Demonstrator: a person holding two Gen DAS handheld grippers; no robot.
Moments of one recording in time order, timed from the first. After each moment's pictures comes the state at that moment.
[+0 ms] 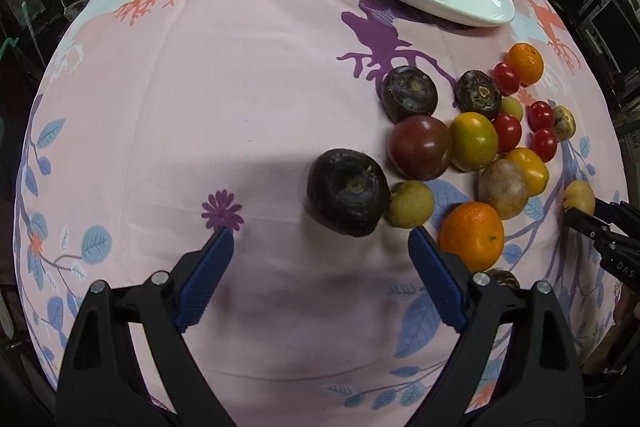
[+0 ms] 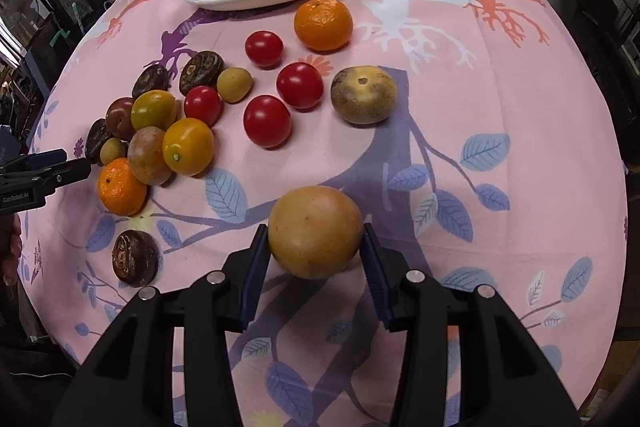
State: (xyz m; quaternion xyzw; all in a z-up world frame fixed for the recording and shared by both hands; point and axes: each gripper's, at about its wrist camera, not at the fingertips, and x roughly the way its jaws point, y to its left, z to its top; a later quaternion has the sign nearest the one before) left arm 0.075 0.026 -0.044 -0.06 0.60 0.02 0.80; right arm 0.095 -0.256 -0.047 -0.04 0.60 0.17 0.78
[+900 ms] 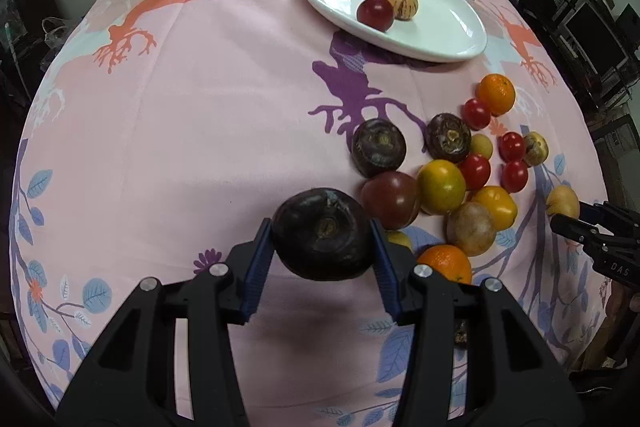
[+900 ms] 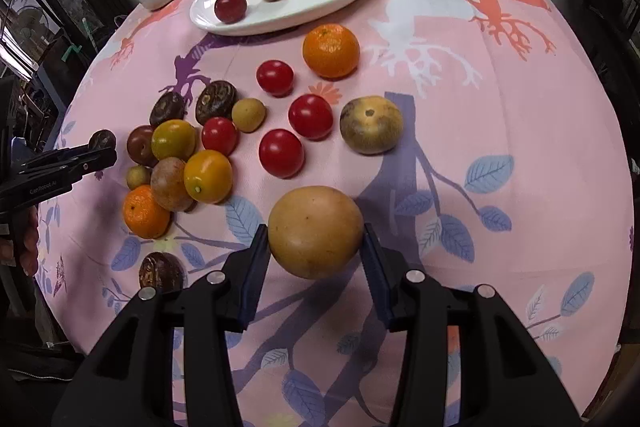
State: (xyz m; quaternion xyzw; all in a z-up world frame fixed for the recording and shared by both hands) left arm 0.100 0.021 -0.018 -0.07 0.56 -0.02 0.83; right arm 0.108 -0.253 -0.024 -0.01 0.58 0.19 0.79
